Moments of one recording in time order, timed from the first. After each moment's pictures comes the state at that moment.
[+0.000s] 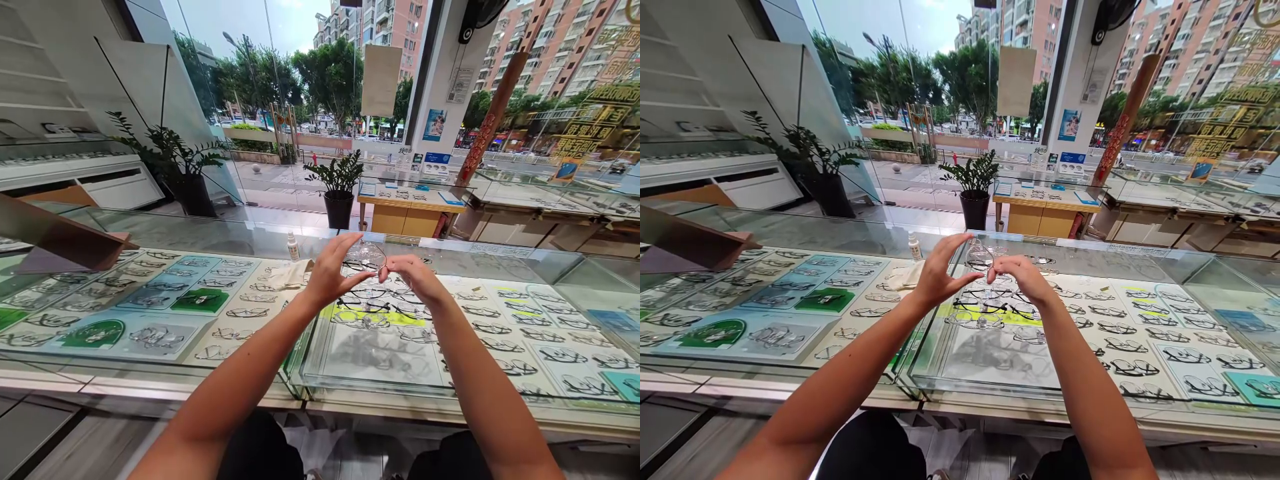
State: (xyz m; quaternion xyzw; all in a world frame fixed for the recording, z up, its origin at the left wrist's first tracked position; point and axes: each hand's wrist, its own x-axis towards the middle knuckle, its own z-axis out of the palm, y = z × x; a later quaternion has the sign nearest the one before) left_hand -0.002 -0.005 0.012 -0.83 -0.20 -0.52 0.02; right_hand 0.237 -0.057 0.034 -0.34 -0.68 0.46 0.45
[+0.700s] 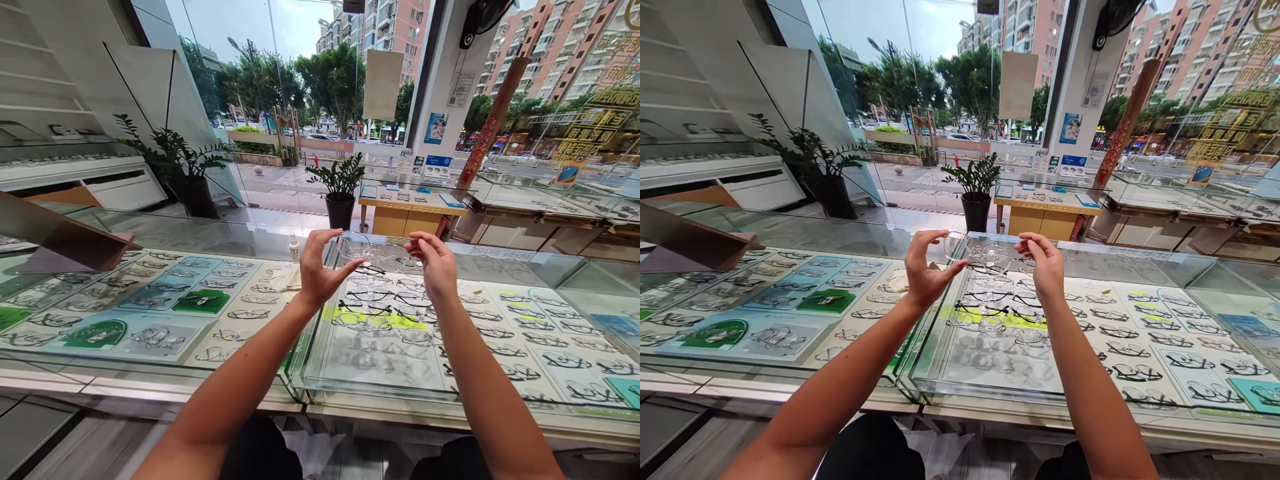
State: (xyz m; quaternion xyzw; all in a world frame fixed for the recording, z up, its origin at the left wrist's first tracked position) left_hand -0.009 -0.003 0.015 -0.71 -0.27 -0.65 0.05; right_hand 0.245 -0.048 0.029 -0.38 -0.49 0.31 0.72
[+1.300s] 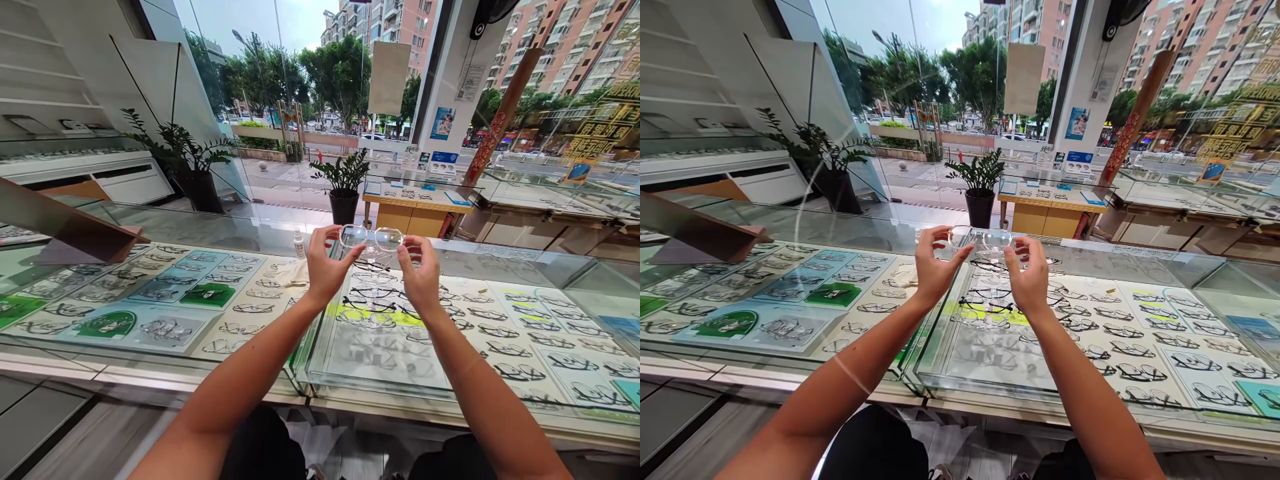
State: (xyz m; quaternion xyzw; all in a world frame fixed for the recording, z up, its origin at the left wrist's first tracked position) left_hand 0.003 -0.006 0.011 -0.65 -0.37 -0.66 -0.07; right_hand 0.206 -0.061 0.014 -0.47 -0.57 0.10 0.66
